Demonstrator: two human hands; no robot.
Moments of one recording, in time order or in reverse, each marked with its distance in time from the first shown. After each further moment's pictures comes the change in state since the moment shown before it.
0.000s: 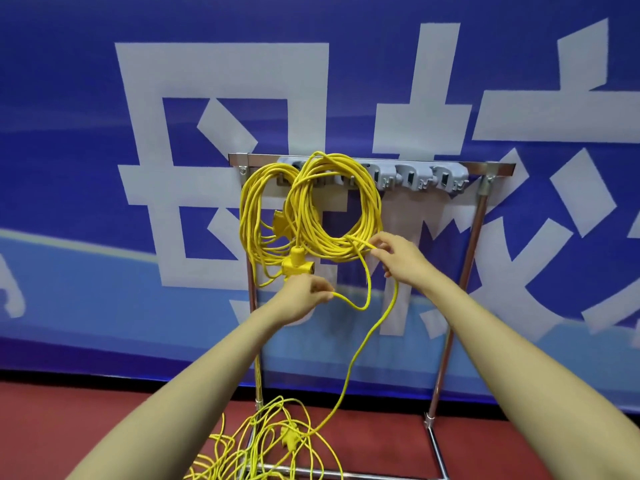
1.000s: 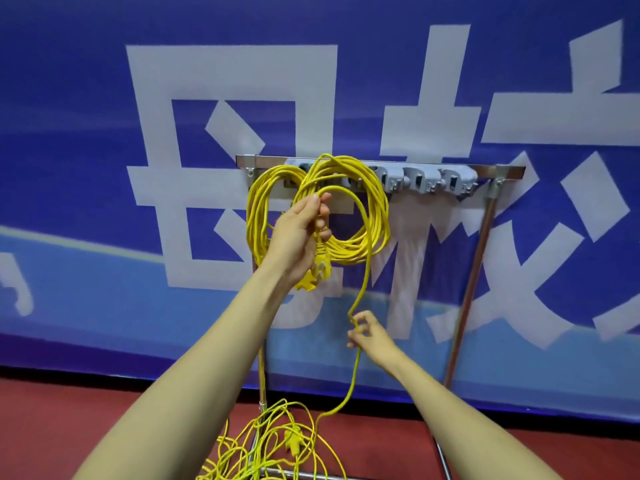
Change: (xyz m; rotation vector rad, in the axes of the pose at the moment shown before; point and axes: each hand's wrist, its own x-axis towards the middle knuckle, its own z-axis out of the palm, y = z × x) left_hand 0.015 0.064 -0.060 -1.316 0.360 0.079; right_hand -0.059 0.072 0.132 0.406 -0.192 0.264
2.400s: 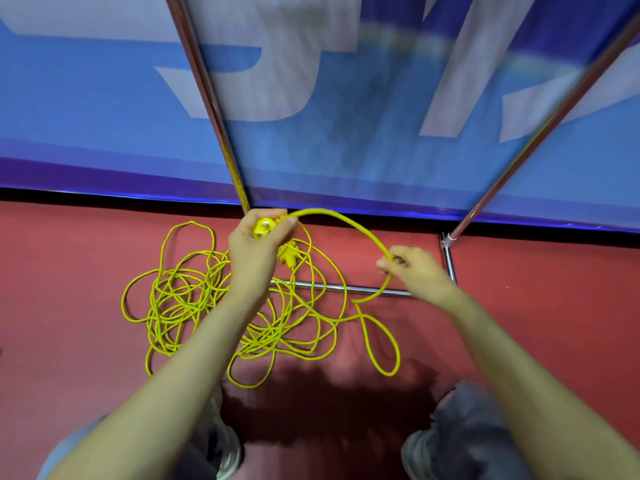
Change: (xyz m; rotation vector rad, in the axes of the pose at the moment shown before) left_hand -0.139 -0.318 -0.211 0.482 0.538 -0.386; right_hand -0.013 0.247 0.048 -0.370 -0.164 0.282
